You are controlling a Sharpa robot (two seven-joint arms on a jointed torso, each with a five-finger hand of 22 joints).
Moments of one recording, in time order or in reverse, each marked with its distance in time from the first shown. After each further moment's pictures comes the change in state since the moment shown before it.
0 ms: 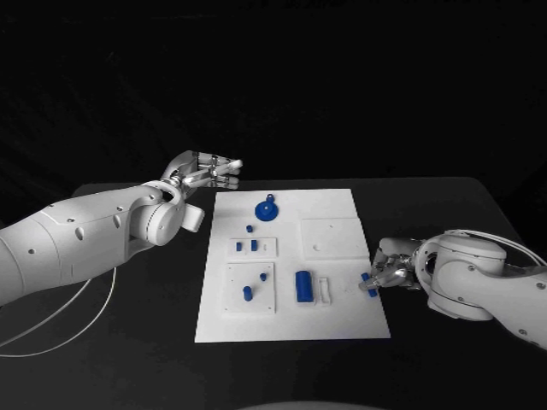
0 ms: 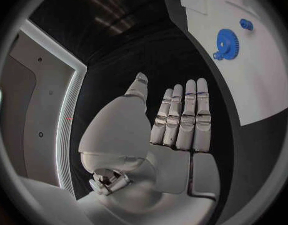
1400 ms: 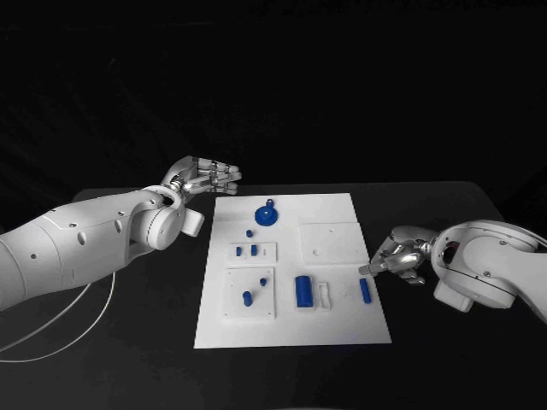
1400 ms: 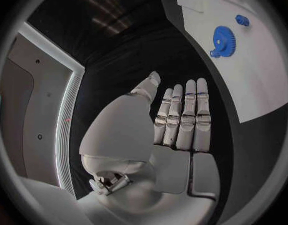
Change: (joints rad) left arm 0.000 0.005 0.000 -0.012 -0.012 -0.013 -0.017; left_hand 0.078 0.005 0.190 -0.100 0.011 0.009 0.002 0.000 0.000 0.002 -0.002 0.000 0.000 0.000 0.000 0.000 -0.004 0.000 -0.013 -0.005 0.000 0.079; right arm 0.036 -0.054 0.048 -0.002 0.296 -0.060 0.054; right_hand 0.020 0.052 -0.158 0.039 -0.002 -0.005 -0.003 0.000 0.059 0.007 -0.007 0.007 0.008 -0.003 -0.004 0.000 -0.004 0.000 -0.004 -0.004 0.000 -0.004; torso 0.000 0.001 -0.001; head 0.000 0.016
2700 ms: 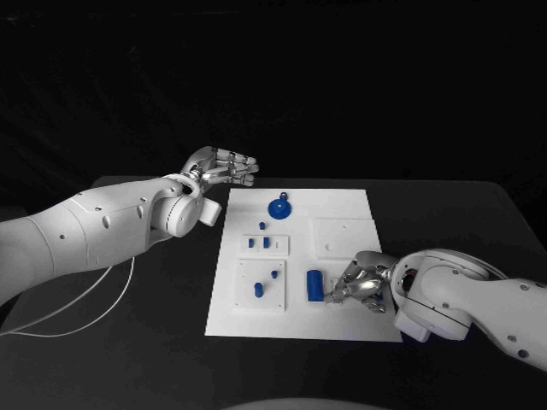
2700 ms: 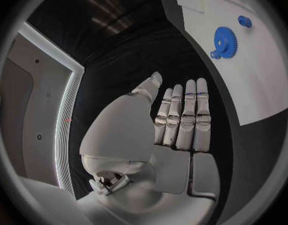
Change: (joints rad) left arm 0.000 0.016 0.001 -0.011 0.000 -0.003 -0.008; left_hand 0.009 0.008 0.025 -0.016 0.034 0.000 0.000 0.000 0.000 0.000 0.000 0.000 0.000 0.000 0.000 0.000 -0.004 0.000 0.000 0.000 0.000 0.017; right arm -0.003 0.162 -0.132 0.039 0.070 -0.119 -0.033; right_hand -0.001 -0.005 0.046 -0.095 0.019 0.037 -0.018 0.001 0.086 0.007 -0.007 -0.019 -0.008 0.001 -0.002 -0.016 -0.017 0.000 0.000 0.000 -0.015 -0.016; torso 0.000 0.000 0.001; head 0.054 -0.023
